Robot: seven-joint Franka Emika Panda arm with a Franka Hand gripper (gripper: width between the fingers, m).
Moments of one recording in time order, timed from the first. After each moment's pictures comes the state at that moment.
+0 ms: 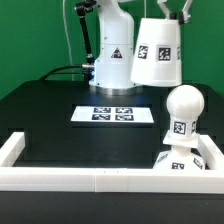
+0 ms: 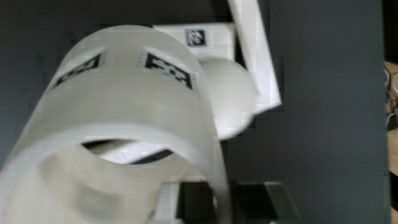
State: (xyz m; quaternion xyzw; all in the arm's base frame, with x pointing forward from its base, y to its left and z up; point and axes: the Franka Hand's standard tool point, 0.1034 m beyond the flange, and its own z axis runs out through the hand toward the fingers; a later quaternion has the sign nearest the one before) arm 0.587 0.080 0.248 -0.98 0.17 -0.05 0.07
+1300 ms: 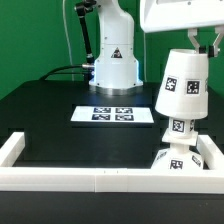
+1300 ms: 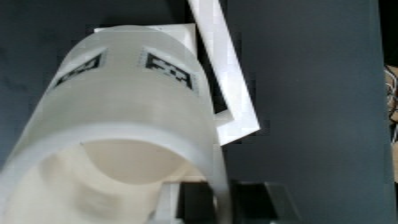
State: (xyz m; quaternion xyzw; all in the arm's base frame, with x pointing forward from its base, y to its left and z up) arm 0.591 0.118 0.191 -0.98 0.18 -0.04 0.06
